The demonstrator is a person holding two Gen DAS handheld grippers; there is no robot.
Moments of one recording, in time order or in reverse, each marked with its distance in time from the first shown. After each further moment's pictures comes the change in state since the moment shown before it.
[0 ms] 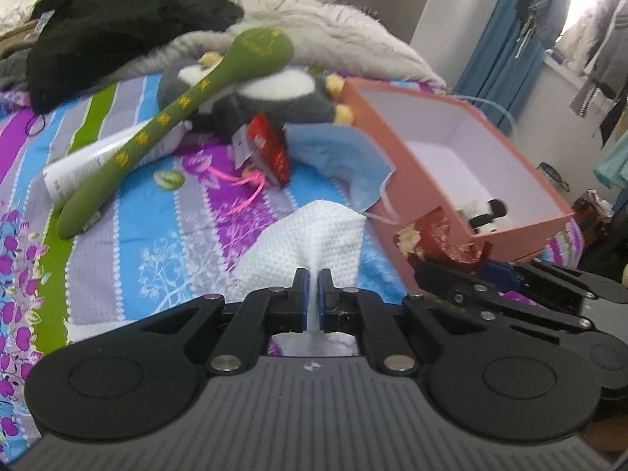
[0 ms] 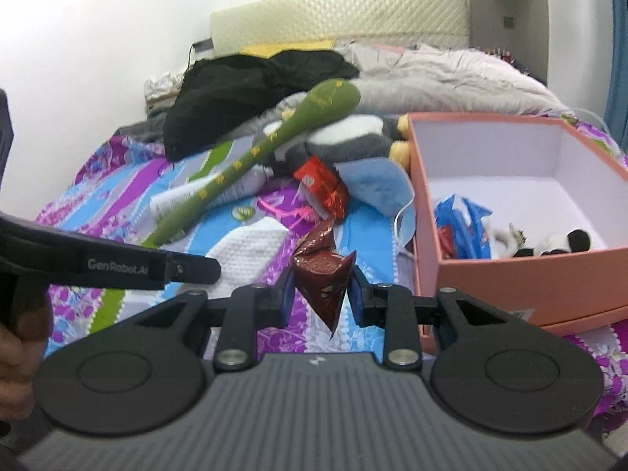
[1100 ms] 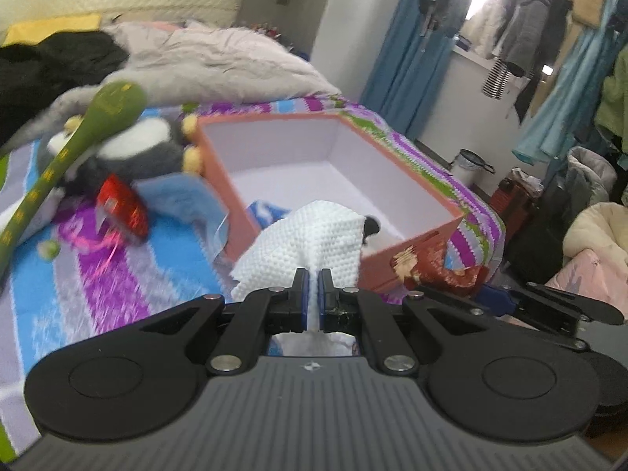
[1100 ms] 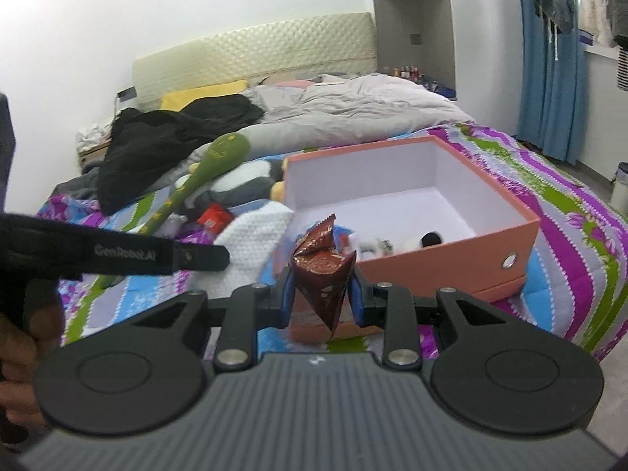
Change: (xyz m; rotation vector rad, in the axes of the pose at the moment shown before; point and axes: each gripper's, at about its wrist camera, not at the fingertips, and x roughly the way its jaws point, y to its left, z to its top) left arm -0.002 -0.124 0.030 0.170 -0.048 -0.224; right arm -0.086 -0.078 0.003 0.137 -0.072 -0.232
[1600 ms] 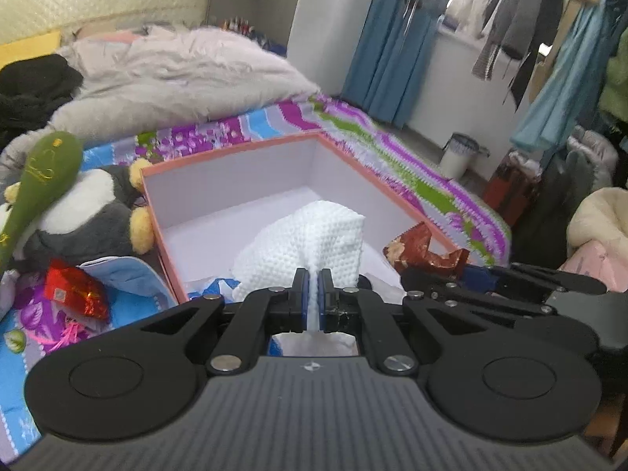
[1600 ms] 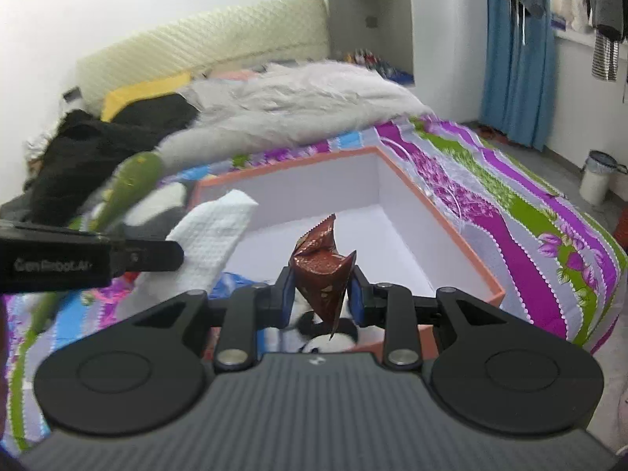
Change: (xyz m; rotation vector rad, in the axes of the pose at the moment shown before) left arm 0.103 -0.022 0.102 0.071 0.071 -0.006; right arm 0.096 -0.072 0.072 0.073 0.101 -0.106
